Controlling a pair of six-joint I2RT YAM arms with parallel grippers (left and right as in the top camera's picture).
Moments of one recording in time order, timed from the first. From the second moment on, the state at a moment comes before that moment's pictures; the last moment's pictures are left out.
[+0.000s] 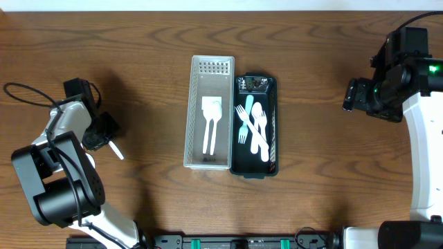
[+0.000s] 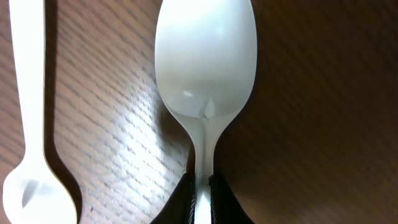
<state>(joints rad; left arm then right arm) 0.34 1.86 1.10 -0.73 -0.06 -0.35 -0.08 1.54 1.61 -1.38 -0.01 0.21</state>
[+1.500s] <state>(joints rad) -0.51 1.72 1.22 -0.82 -0.07 -0.29 -0.08 1.54 1.61 -1.37 -0.01 0.21</state>
